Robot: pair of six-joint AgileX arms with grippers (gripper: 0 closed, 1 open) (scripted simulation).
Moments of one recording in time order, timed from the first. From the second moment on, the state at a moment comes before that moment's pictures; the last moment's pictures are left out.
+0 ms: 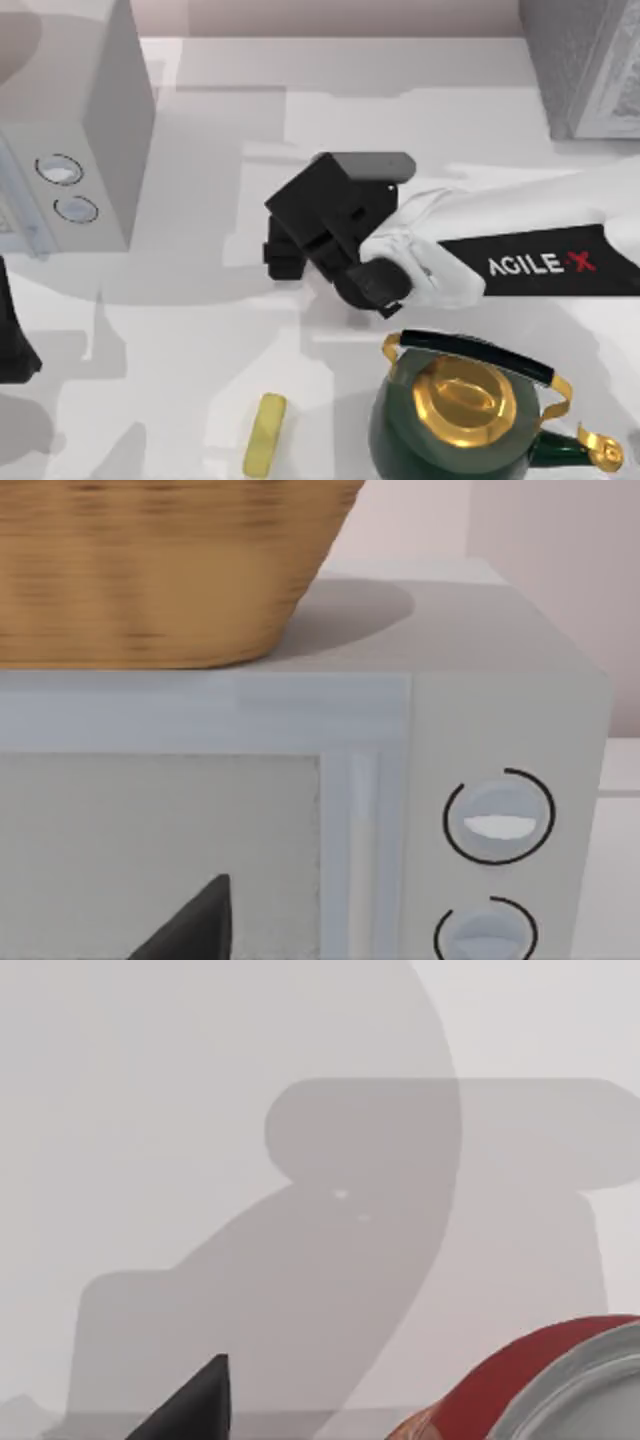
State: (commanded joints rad) left arm 0.00 0.00 0.00 0.00 0.00 0.00; right arm 0.82 2.10 1.27 -0.17 0.55 0.68
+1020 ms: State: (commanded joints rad) left arm 0.00 0.00 0.00 0.00 0.00 0.00; right arm 0.82 2.14 1.28 -0.14 0.55 0.68
